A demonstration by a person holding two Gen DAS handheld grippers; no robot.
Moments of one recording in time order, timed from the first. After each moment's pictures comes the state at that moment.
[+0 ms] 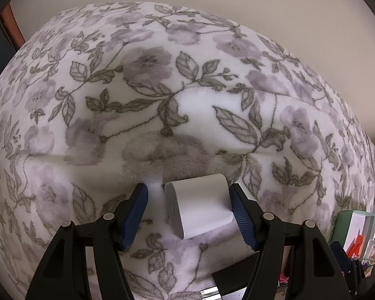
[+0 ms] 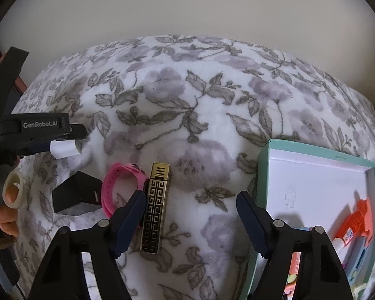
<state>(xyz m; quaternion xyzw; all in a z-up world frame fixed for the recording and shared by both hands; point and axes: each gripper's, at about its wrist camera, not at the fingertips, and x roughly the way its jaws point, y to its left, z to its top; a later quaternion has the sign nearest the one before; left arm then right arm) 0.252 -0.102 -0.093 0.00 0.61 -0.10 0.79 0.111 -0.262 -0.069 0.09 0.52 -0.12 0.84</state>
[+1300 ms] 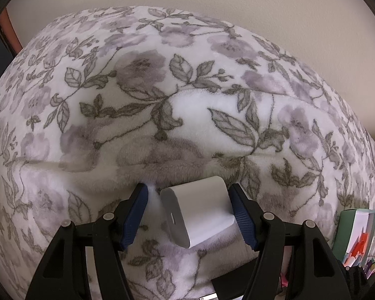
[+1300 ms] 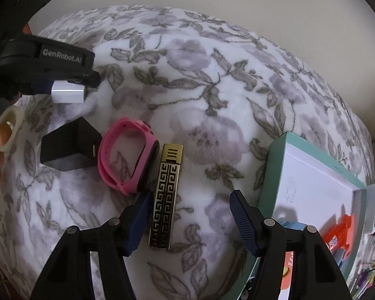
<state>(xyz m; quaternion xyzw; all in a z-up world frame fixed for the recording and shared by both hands) 0.252 -0.103 -0.096 0.01 0.59 -0.11 0.80 0.101 -0.240 -0.089 -0.02 0.58 -0.10 0.81</state>
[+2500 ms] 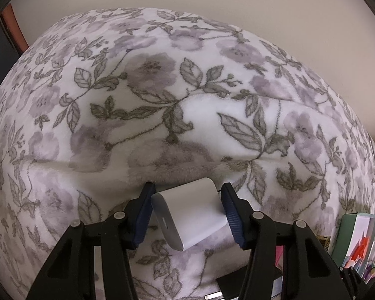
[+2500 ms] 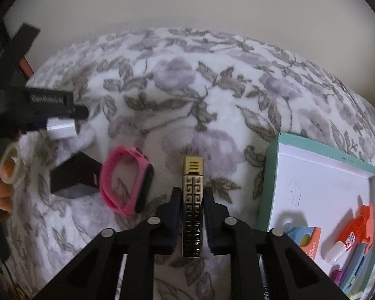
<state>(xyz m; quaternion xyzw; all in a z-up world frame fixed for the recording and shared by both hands) 0.252 -0.096 -0.092 0.01 0.59 -0.09 0.80 0.098 -0.263 -0.082 0.07 0.53 -0.09 0.84</state>
